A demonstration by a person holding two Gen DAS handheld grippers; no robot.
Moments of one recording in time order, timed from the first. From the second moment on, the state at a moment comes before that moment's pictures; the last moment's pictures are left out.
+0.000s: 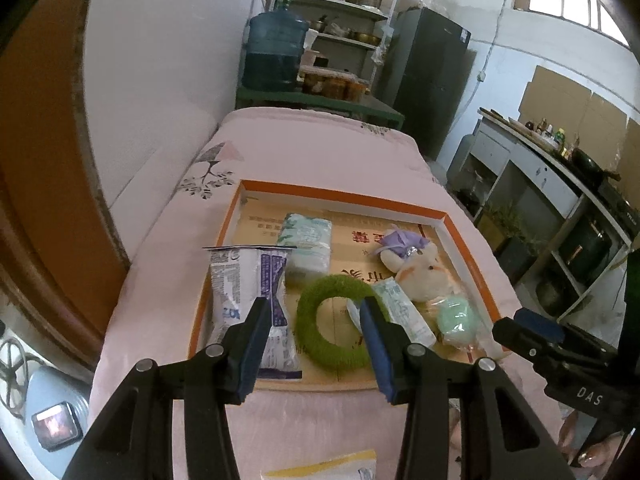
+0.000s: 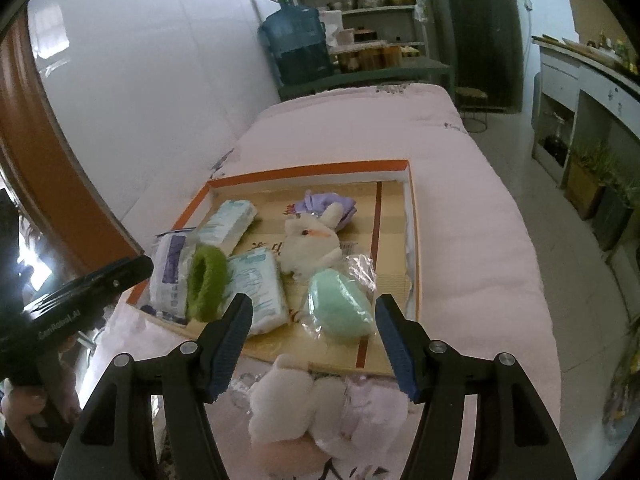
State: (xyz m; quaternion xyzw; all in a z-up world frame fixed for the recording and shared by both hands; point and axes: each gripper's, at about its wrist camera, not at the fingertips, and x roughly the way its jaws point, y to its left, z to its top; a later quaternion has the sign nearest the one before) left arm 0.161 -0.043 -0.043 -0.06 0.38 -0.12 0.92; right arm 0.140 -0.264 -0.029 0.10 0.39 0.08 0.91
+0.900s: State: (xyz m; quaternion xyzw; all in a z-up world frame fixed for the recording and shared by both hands) left arm 0.097 -0.029 -0.021 -0.04 0.35 -0.11 0.93; right arm 0.057 -0.242 -0.002 0.07 0.36 0.09 0.93
